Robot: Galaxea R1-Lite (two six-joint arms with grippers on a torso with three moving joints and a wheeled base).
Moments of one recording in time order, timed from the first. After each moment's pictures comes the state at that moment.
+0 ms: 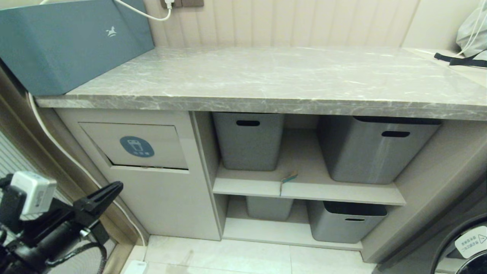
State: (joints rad) left arm -0.11 1.43 -0.01 -1.49 -0.22 0.17; right arm 0.00 0.00 0.00 0.00 -0.01 0.02
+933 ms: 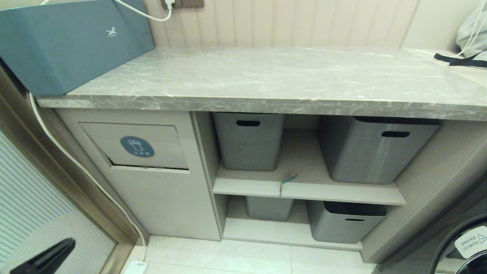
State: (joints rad) left arm 0.02 0.75 0.00 -0.66 -0.21 0.16; right arm 0.00 0.00 0.00 0.00 -0.01 0.02
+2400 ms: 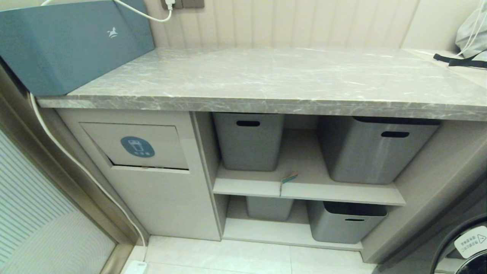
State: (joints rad) left arm 0.00 0.00 0.00 0.00 0.00 0.06; right arm 0.00 0.00 0.00 0.00 -0.01 0.02
